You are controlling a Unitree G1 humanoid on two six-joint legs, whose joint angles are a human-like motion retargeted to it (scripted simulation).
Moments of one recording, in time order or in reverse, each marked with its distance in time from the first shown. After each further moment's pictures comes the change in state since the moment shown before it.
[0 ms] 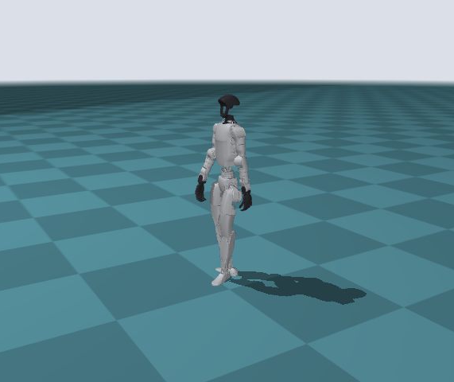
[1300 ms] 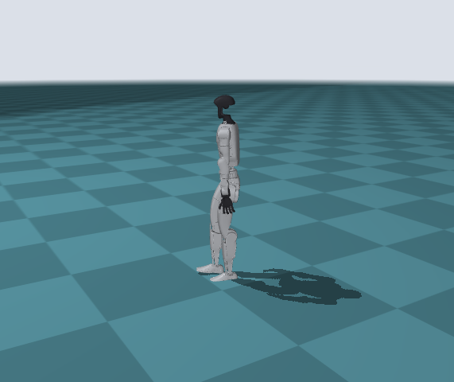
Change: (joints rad) left arm -0.213 0.096 -0.248 -0.005 0.048 -0.004 -0.063; right arm 0.043 -0.011 0.027 0.018 -0.074 0.028 0.009; waist -0.242 -0.020 0.126; left_leg -0.039 -0.023 -0.415 0.051 0.003 0.034; right_leg -0.431 0.286 1.158 0.044 0.060 -0.127
